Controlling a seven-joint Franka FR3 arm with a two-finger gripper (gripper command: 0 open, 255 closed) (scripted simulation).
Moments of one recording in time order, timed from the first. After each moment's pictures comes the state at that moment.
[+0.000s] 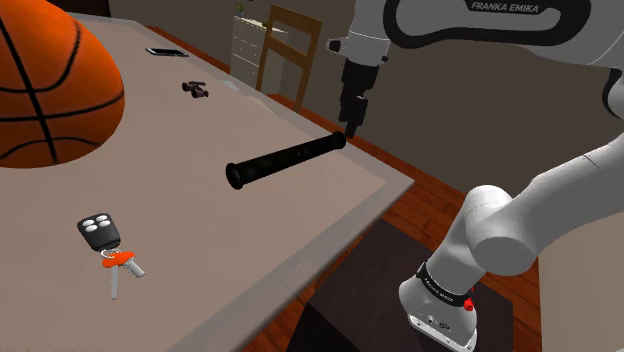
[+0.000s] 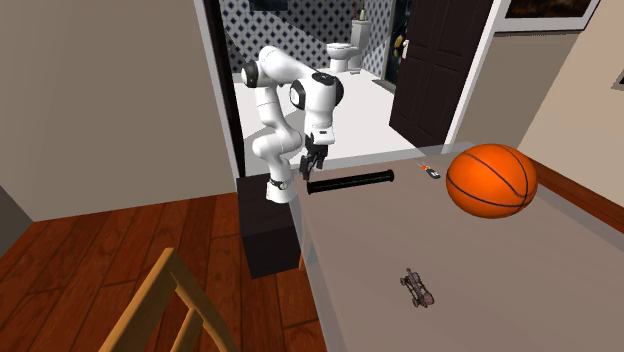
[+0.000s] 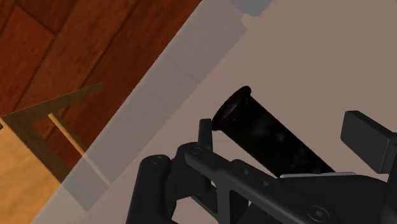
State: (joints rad) arm 0.20 -0.47 0.00 -2.21 -0.07 1.69 -0.52
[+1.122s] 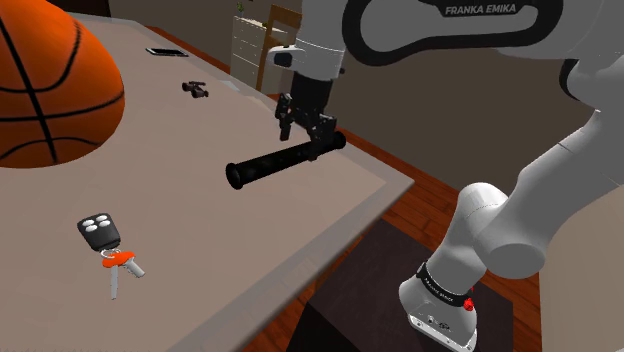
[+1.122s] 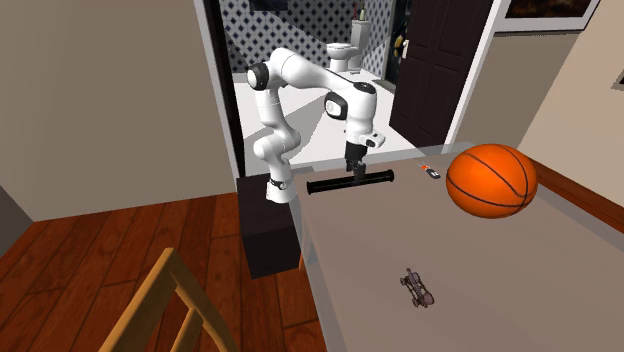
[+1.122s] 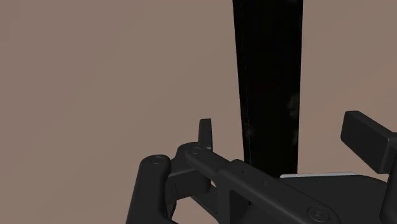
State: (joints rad) arm 0.40 -0.28 0.06 -2.12 0.01 1.84 -1.00
